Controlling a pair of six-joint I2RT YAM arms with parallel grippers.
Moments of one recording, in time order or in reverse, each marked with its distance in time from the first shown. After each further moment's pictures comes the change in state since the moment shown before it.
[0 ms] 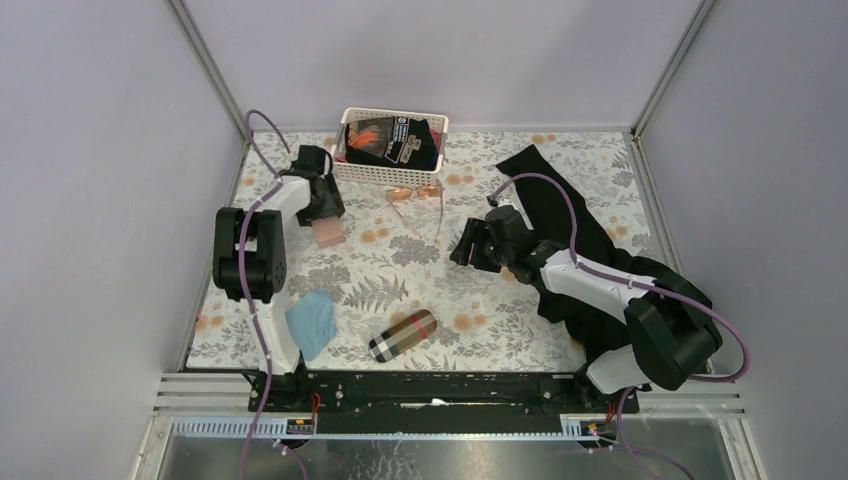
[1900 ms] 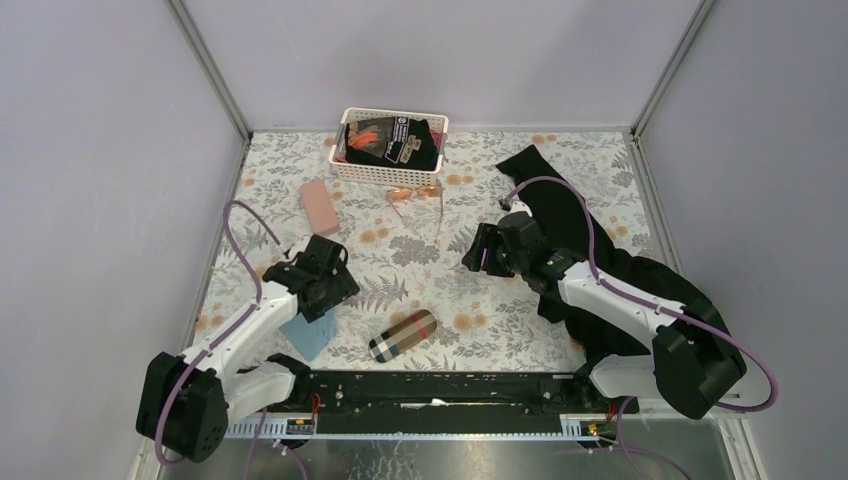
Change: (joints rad) left arm -0.330 -0.845 -0.686 -0.241 -0.048 -0.535; right arm -0.007 -0.160 -0.057 -0.094 0.048 -0.051
